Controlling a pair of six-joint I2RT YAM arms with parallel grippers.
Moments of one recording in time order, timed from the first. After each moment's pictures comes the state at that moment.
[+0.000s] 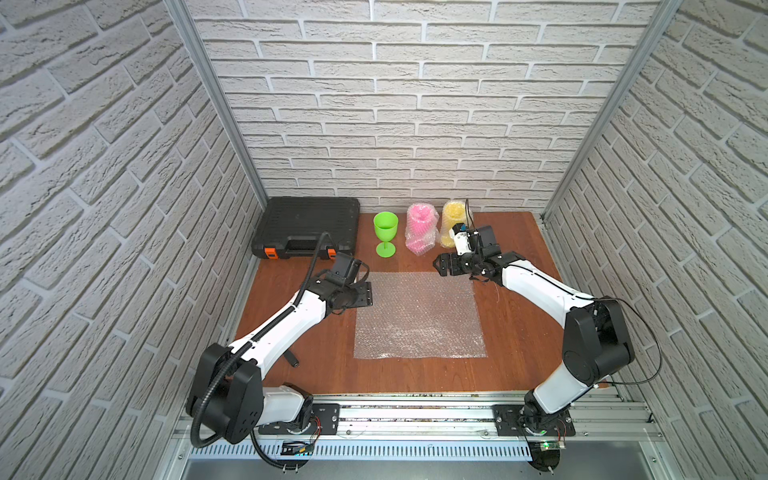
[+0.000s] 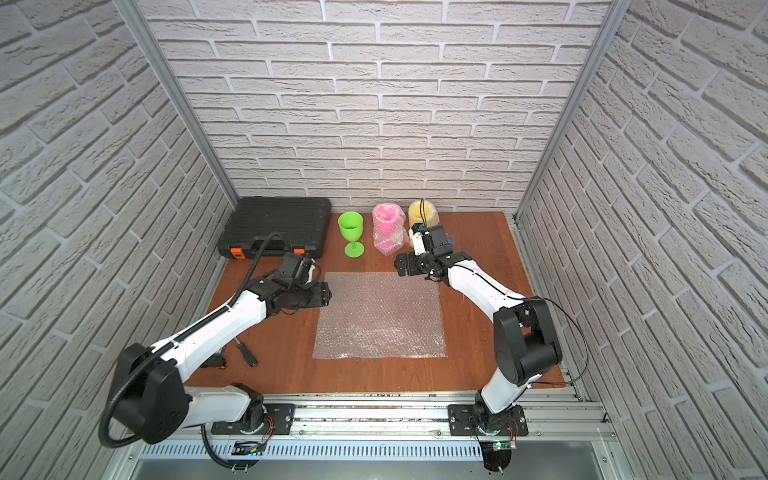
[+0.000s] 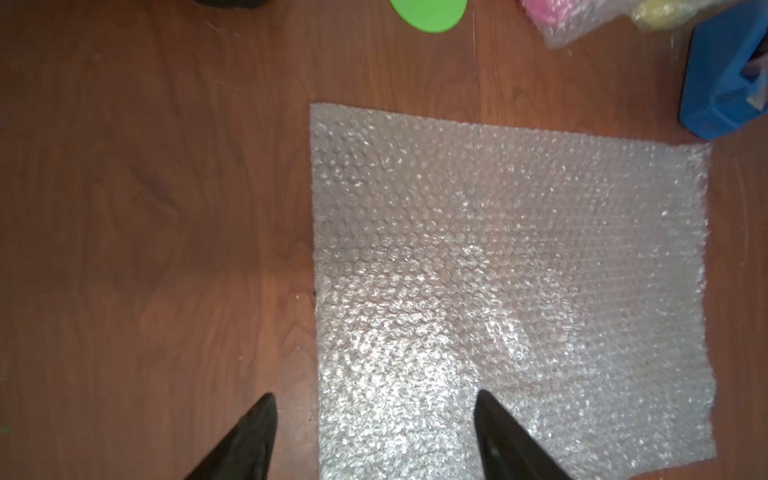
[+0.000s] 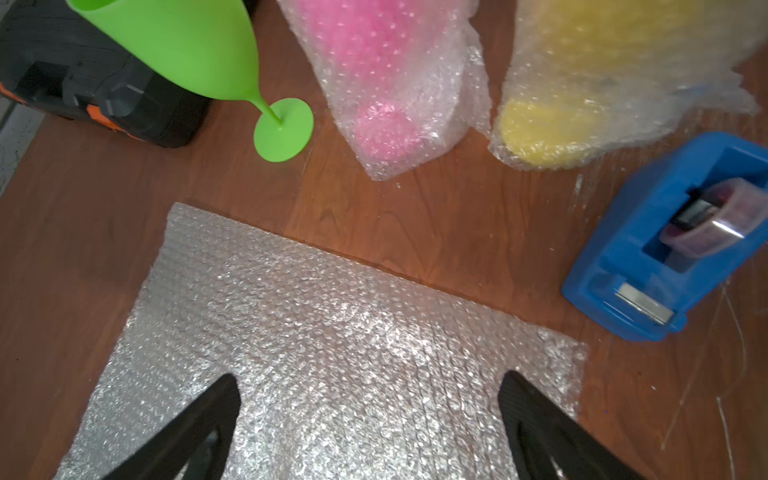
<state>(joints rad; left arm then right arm) -0.44 1.28 0.93 -0.64 -0.01 -0.46 0.34 1.65 1.21 -0.36 -0.16 0.20</state>
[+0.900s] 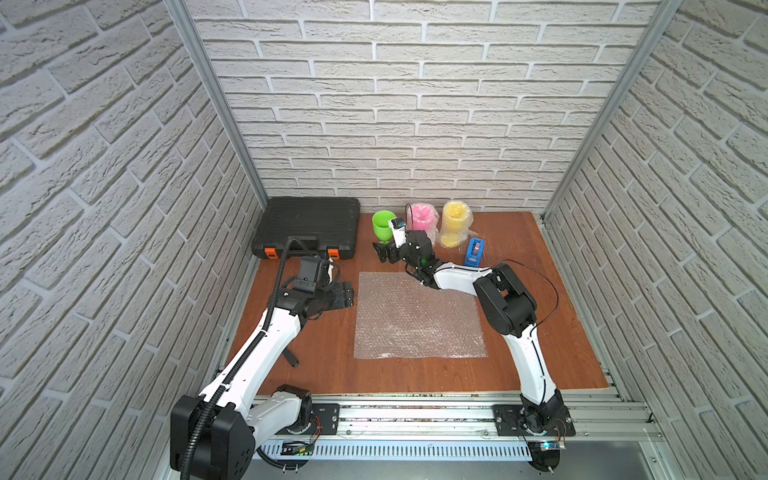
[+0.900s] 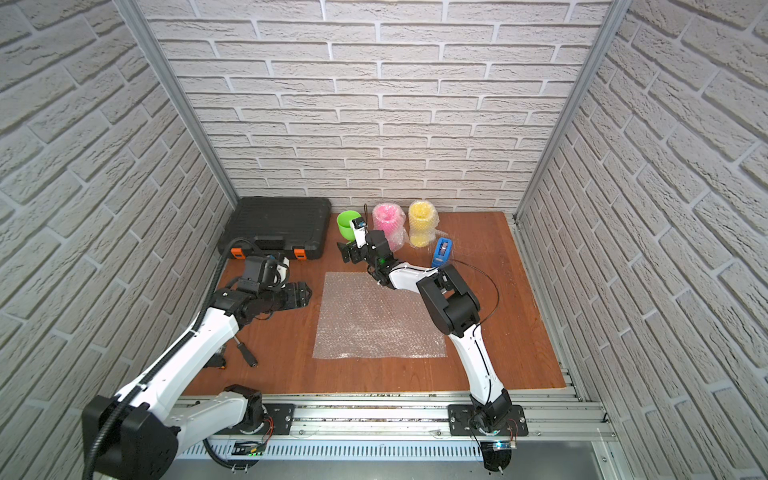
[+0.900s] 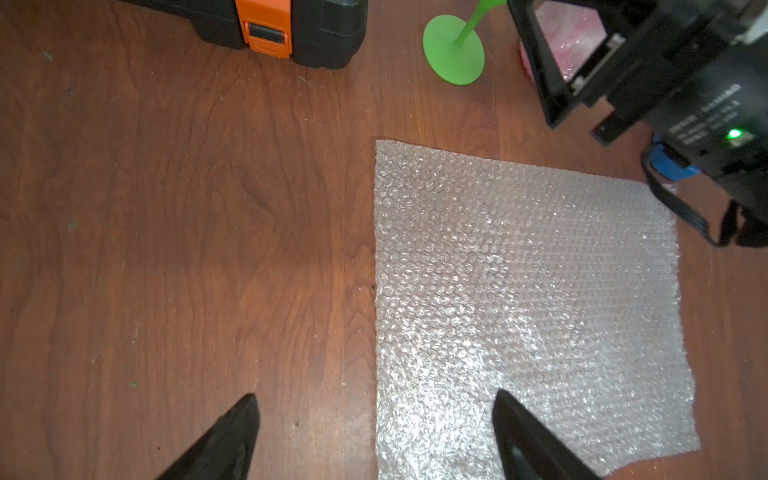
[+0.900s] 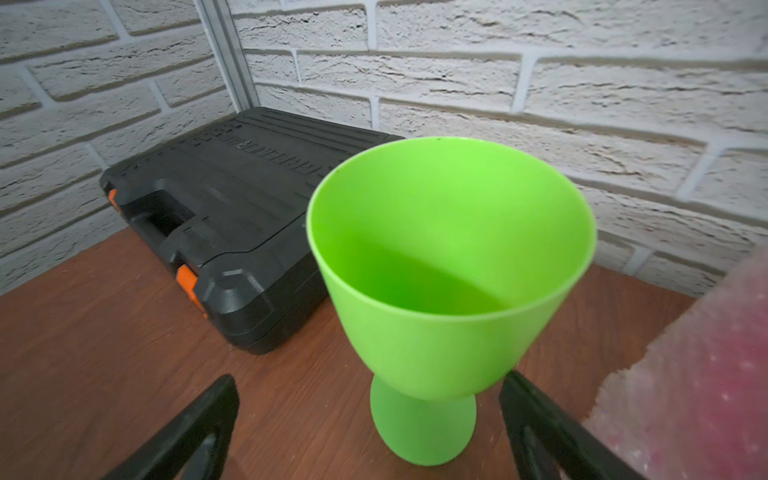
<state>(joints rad) -0.27 1.10 0.86 -0.69 0.09 -0.36 0.56 2.31 1.58 0.49 -0.04 0.11</state>
